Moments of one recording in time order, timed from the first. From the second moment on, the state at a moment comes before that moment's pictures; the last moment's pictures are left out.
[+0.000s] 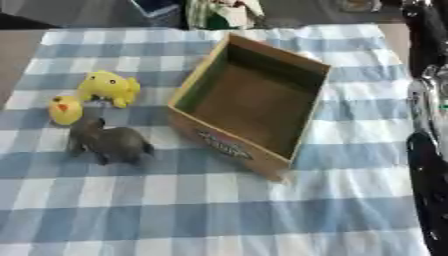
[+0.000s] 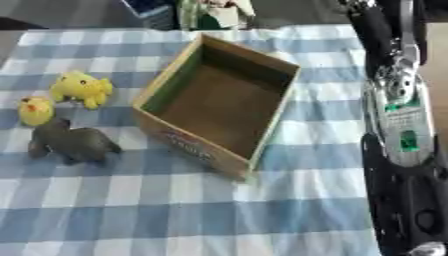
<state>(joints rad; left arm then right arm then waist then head) -0.31 0.76 -0.02 -1.98 -0.45 -0.26 0.13 -0.55 -0.28 -0.21 -1.78 0.03 0.02 -0.12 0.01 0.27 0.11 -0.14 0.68</state>
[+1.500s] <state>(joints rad) -0.64 0.85 -0.24 -1.99 -0.54 -0.22 -0.73 -0.54 -0.28 -0.19 -1.77 0.03 0.02 -0.09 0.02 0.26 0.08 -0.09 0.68</state>
